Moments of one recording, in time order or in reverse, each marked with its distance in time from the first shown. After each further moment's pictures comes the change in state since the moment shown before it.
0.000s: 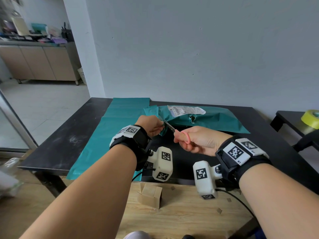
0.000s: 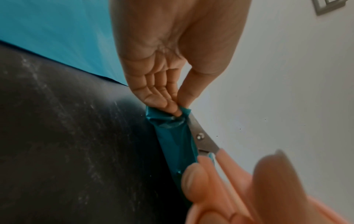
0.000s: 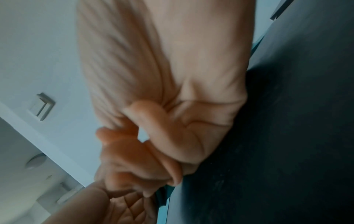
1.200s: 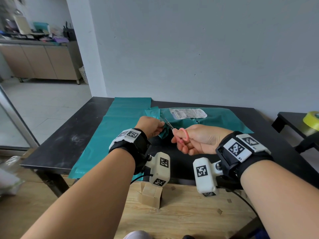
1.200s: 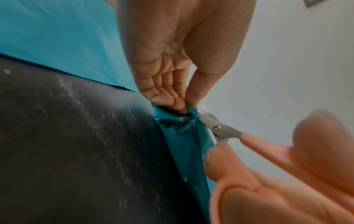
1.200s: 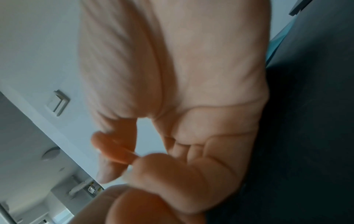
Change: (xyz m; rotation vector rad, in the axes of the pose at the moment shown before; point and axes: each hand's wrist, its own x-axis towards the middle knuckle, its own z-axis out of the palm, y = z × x) left_hand 0.002 -0.008 -0.003 0.072 0.043 0.098; right_hand -0.002 -0.016 0.005 -0.009 -0.097 0.093
